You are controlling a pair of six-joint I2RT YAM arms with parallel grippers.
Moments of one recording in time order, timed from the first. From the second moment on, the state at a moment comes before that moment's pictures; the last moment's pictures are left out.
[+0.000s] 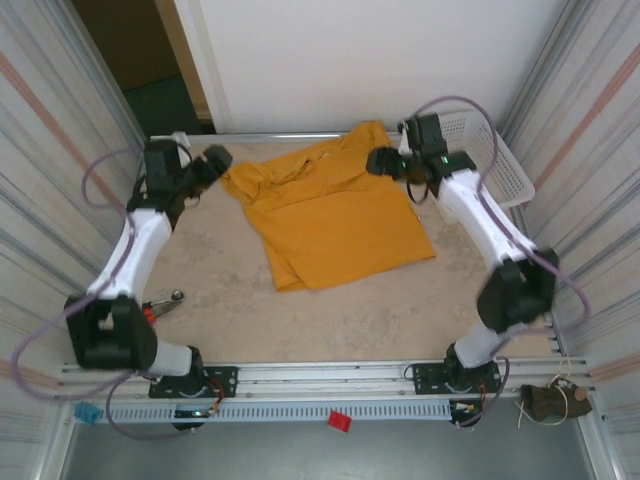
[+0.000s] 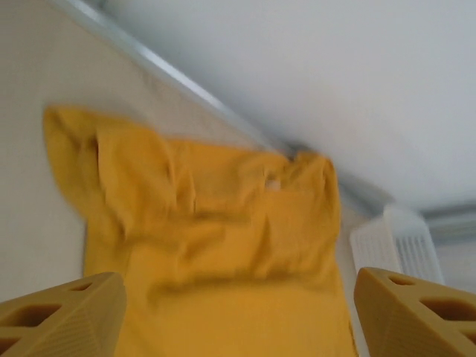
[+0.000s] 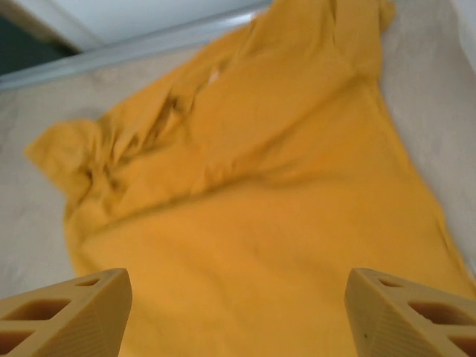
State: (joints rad) left arm -0.07 1.32 1.12 -0.32 0.27 -0.70; right arm 0.31 1.54 1.44 -0.64 -0.10 0.45
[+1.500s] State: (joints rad) left arm -0.62 1.54 0.79 -0.46 -0.04 -0.83; right arm 0.07 1.53 0.90 -0.51 0.00 0.52
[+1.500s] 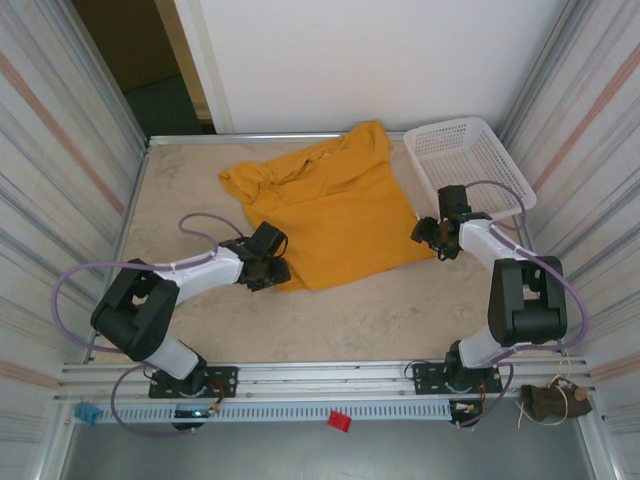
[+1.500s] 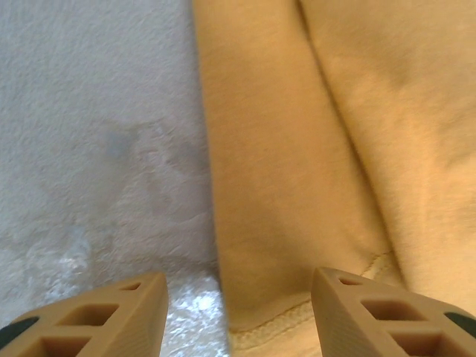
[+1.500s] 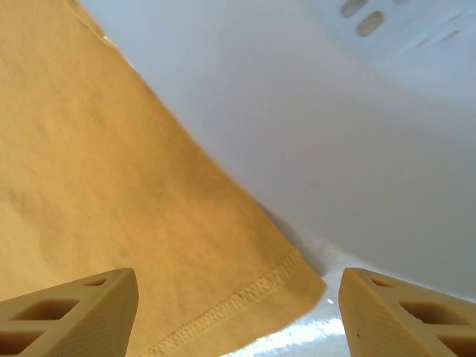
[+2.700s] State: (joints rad) left arm -0.39 1.17 0.63 -0.52 -0.05 -0.75; right arm 0.35 1.61 0.95 -0.57 0.16 0.56
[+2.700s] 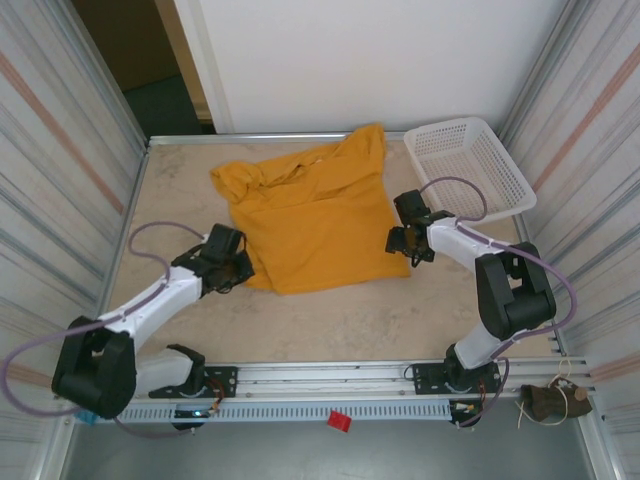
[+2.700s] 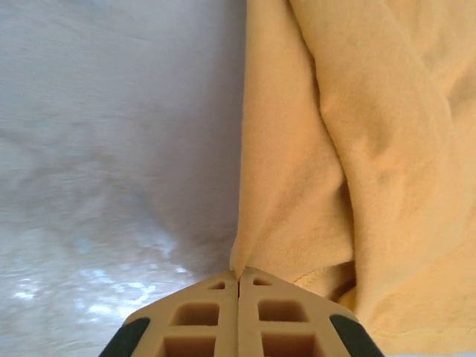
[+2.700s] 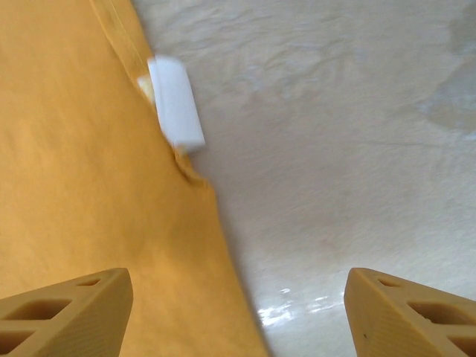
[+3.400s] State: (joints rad) left arm -0.34 1.11 0.59 -0.61 -0.05 -0.70; right arm 0.57 1.53 0.80 -0.61 0.12 0.73
